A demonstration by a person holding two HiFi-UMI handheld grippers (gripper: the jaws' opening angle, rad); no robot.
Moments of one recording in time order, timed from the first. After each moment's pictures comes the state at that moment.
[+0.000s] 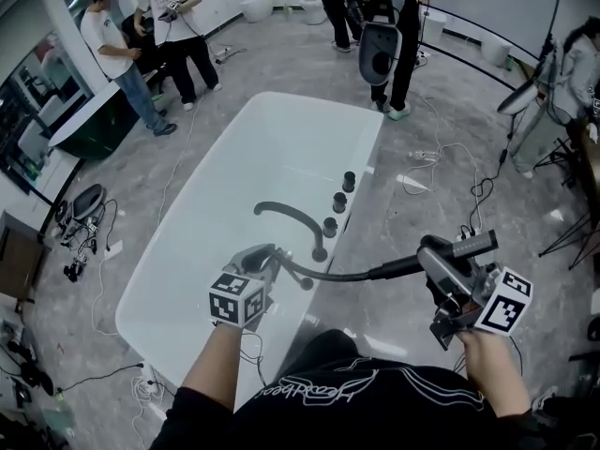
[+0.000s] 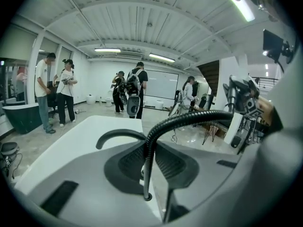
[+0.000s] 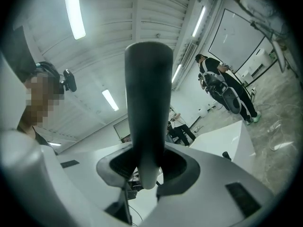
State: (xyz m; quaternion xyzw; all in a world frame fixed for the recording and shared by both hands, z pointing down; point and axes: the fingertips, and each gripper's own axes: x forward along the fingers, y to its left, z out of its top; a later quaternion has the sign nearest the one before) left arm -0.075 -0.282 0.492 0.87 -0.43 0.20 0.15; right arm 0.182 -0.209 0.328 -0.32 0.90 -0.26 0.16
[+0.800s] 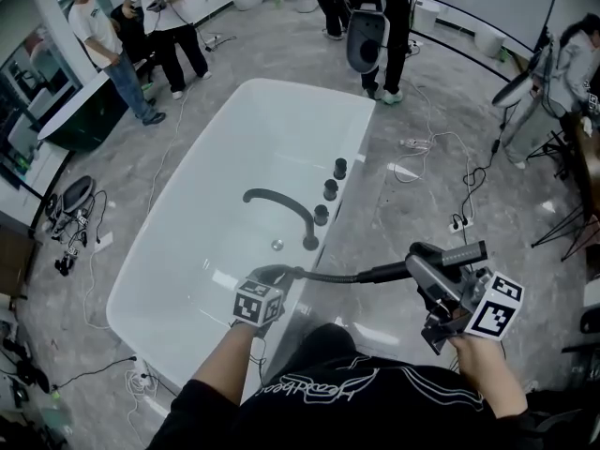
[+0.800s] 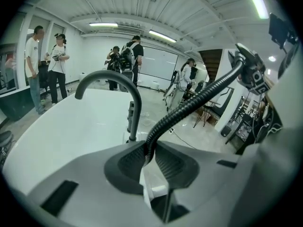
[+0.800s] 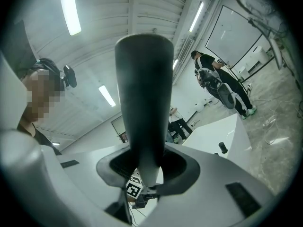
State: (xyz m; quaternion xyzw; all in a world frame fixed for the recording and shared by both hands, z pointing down) left arm -0.036 -0.242 0.618 0.85 -0.37 0.28 0.24; right arm 0.183 -0.195 0.350 -0.33 0.89 -0.29 0.13
